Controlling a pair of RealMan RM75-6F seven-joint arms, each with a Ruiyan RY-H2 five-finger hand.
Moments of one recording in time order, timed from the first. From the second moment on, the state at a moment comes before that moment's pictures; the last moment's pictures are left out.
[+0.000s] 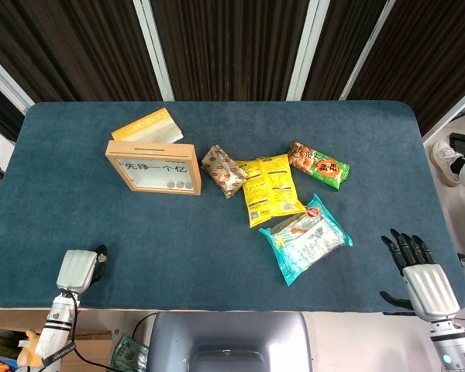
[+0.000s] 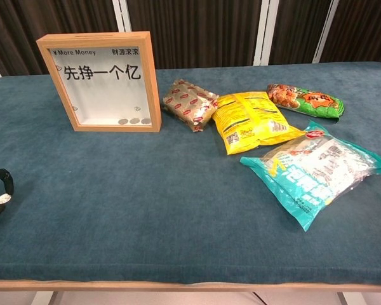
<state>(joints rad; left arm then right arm) -0.28 -1.74 -0.05 -0.85 1.48 1.28 0.09 0.06 -1.08 -0.02 -1.70 -1.58 1.43 -0.15</state>
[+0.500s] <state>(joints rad) -0.28 -1.73 -0.04 -0.85 1.47 1.29 0.09 0.06 -1.09 -0.02 -1.70 -1.58 1.43 -0.16</state>
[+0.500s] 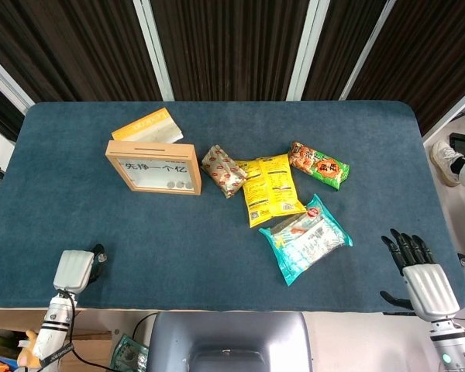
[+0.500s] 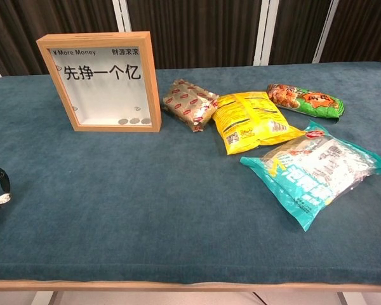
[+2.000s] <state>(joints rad) -0.29 -1.75 -0.05 -0.80 1.46 1.29 0.06 0.06 -1.08 -0.02 -1.70 -1.58 1.43 -0.16</state>
